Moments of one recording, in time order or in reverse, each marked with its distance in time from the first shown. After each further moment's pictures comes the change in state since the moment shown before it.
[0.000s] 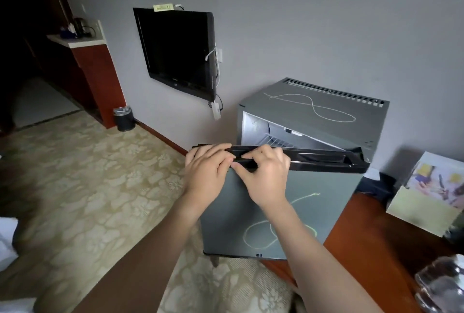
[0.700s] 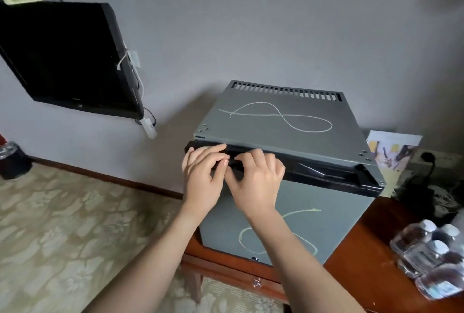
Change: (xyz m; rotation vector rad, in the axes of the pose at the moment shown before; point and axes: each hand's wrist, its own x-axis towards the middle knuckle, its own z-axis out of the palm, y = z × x) left_hand 0.132 -0.040 0.140 -0.577 -0.096 0.120; right_hand 0.090 0.052 0.090 -0.465 0.197 0.219
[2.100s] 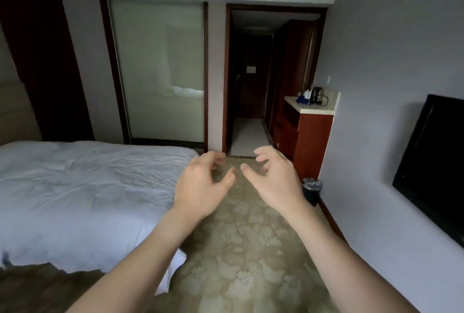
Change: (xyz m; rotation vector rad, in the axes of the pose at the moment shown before) left_hand -0.038 -0.305 -0.733 0.931 0.705 -0.704; right_hand -0.041 -0.826 0.221 1.167 -0.928 -0.782
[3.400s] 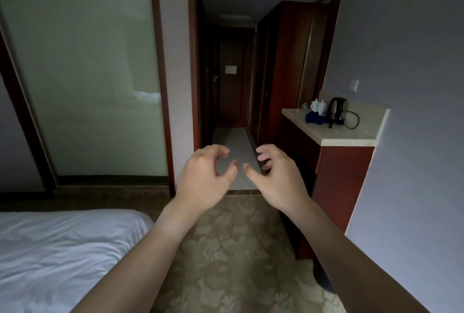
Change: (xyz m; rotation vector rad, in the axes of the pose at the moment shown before) left_hand 0.771 -0.371 0.567 -0.068 -0.102 0.098; right_hand 0.844 0.450 0.310 -0.045 0.045 0.023
